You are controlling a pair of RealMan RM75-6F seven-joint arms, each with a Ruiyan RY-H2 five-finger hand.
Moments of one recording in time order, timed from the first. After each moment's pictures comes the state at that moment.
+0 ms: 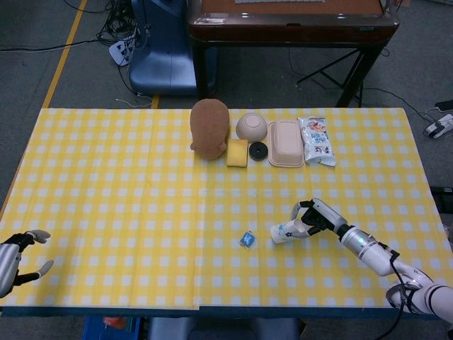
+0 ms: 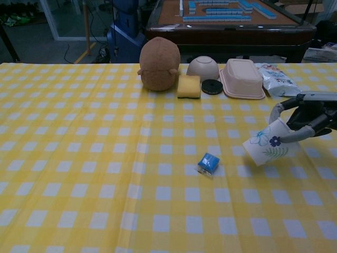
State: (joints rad) left arm -0.08 -1.00 -0.01 -1.68 1.52 1.47 -0.09; right arm 0.66 -1.36 -0.07 -1.17 -1.66 0.84 1.31
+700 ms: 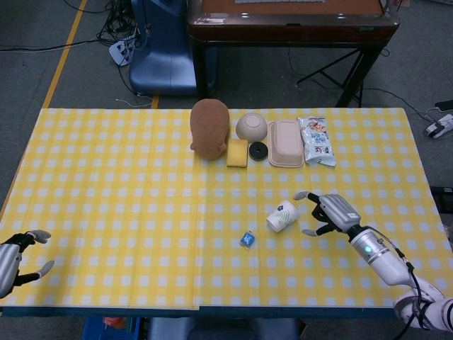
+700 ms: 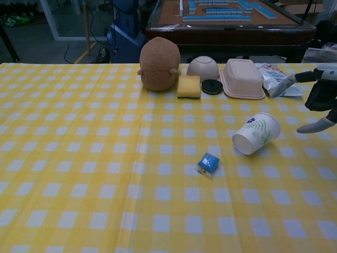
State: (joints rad) left arm -0.08 -1.00 -0.01 -1.69 1.53 1.47 -0.09; right arm 0.58 -1.23 -0.01 -1.45 -1.49 1.00 0.46
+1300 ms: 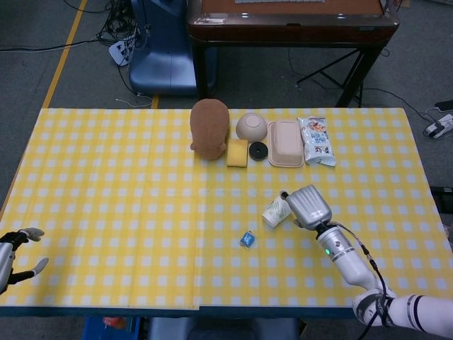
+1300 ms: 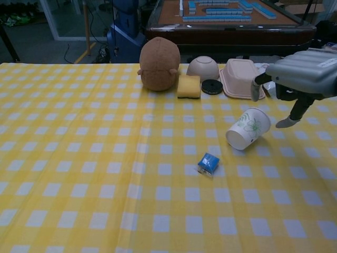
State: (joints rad) left arm -0.08 -1.00 -0.02 -1.67 1.50 1.48 -0.09; right arm 0.69 -1.33 0.09 -1.68 -1.12 1.01 -0.70
